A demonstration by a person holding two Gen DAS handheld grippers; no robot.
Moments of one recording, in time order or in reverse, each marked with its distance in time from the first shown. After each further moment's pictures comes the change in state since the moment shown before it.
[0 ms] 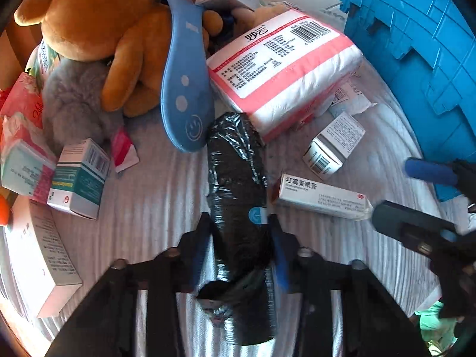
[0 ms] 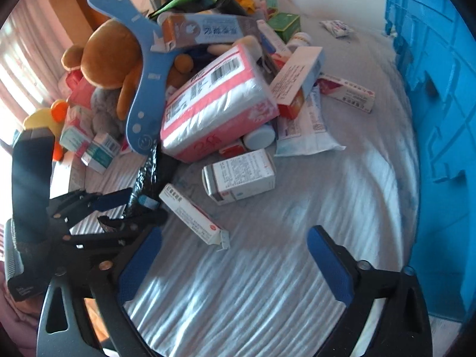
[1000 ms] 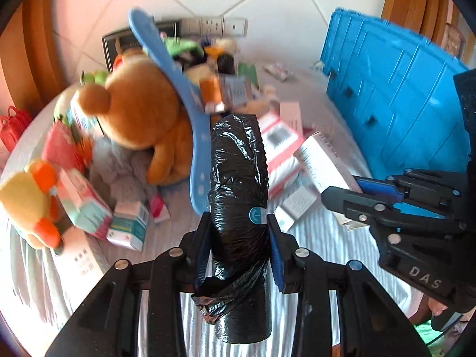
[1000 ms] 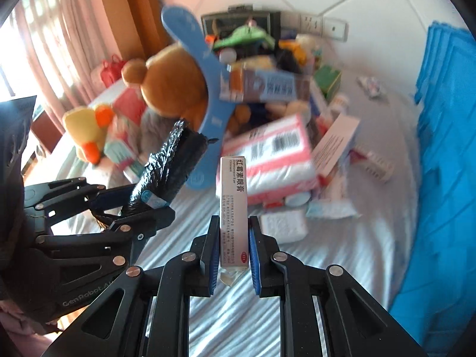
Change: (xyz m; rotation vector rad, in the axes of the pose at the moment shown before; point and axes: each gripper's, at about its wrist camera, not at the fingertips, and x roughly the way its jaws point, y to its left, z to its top) left arm -0.121 -0.004 0.007 0.005 -0.252 -0.021; right arm -0.057 0.047 0.029 -0.185 -0.156 0.029
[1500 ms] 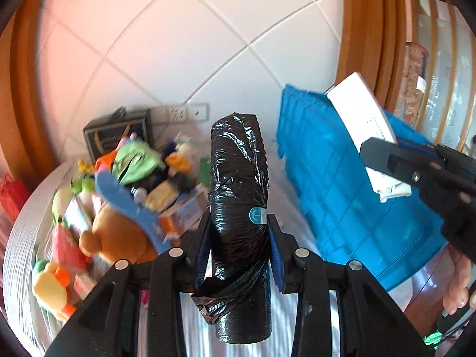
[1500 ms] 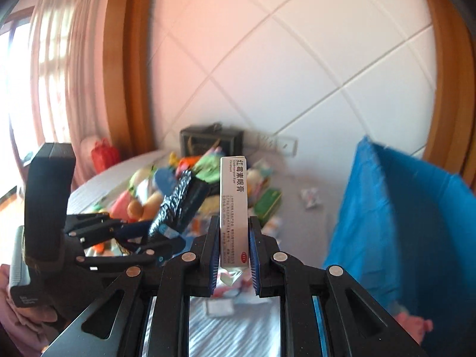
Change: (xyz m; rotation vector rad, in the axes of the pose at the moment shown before) left arm -0.080 -0.078 0.112 0.114 -0.269 -0.074; right arm -0.186 -0.019 0.054 -0.026 -0.446 -0.169
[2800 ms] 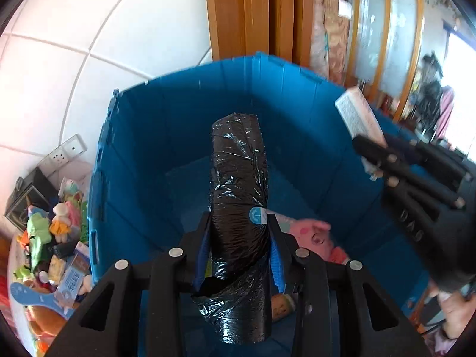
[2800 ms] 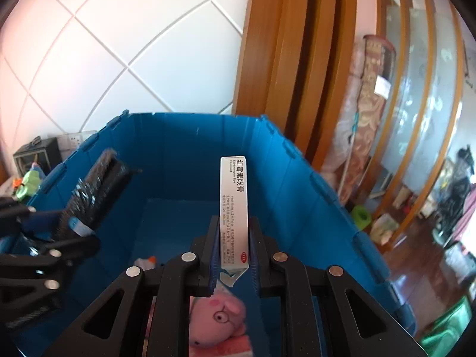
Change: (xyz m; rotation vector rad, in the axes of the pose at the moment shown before) left arm 0.100 -0.293 0.084 0.338 0.234 -0.181; right arm -0.103 -0.272 -0.049 0.286 0.145 -0.635
